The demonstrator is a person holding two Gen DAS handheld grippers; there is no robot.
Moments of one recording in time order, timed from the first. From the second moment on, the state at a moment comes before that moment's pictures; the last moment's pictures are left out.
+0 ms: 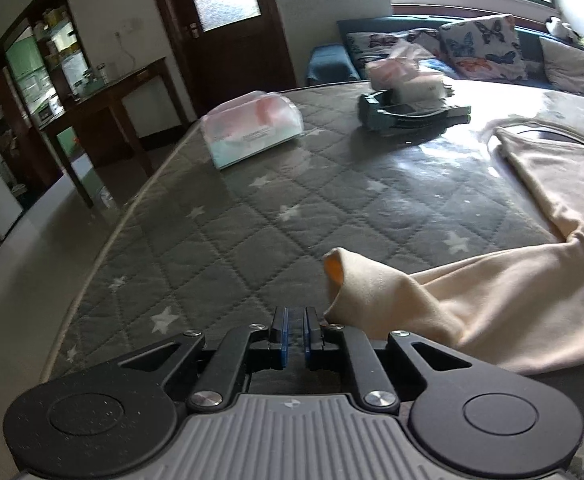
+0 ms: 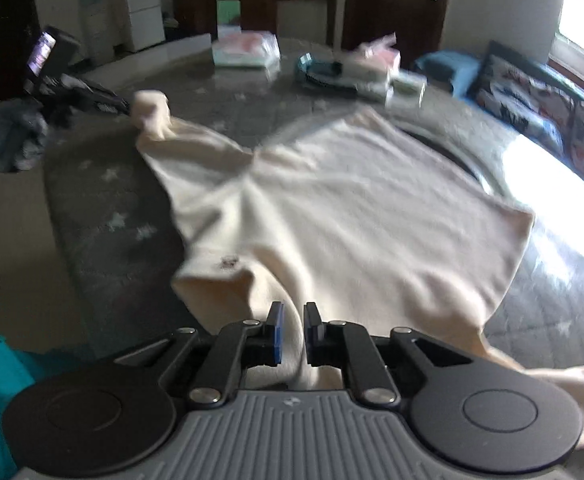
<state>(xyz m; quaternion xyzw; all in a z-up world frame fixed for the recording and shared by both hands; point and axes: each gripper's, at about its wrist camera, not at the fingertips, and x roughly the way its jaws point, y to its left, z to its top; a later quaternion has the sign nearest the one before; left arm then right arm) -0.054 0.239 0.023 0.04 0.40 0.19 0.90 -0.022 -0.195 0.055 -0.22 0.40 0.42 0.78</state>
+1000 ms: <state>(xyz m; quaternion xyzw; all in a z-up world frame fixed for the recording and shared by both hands) -0.018 0.013 0.007 0.06 0.37 -0.18 0.91 -0.020 -0.176 0.037 -0.20 0.41 0.45 0.76</state>
